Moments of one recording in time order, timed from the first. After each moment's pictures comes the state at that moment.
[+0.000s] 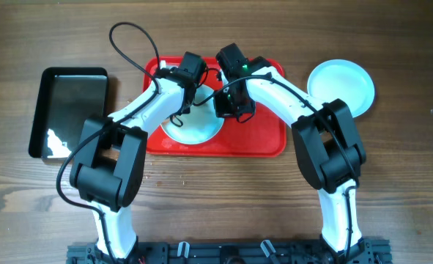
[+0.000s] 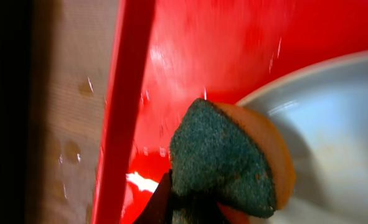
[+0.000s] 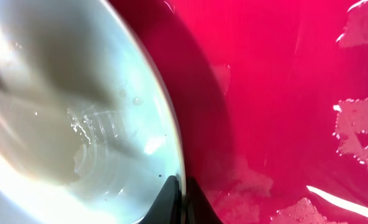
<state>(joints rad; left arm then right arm) -0.40 2.02 1.37 -0.77 -0.51 -0.47 0.51 2.21 1.64 -0.85 -0.25 0.37</state>
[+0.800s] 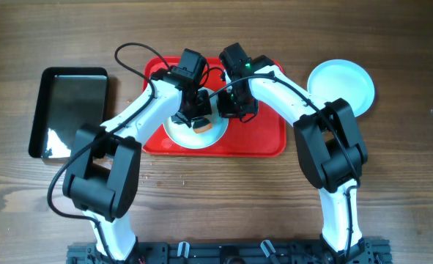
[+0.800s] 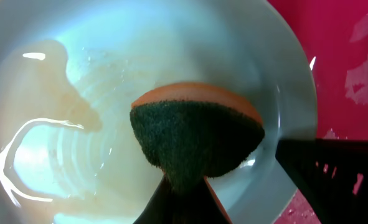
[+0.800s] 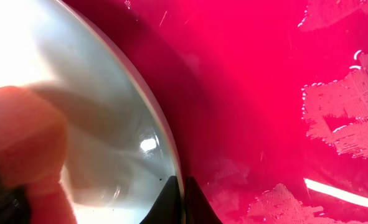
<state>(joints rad) -0.41 1.95 1.35 -0.76 0.12 -0.57 0.50 2.21 1.64 -0.87 -0.24 0.38</state>
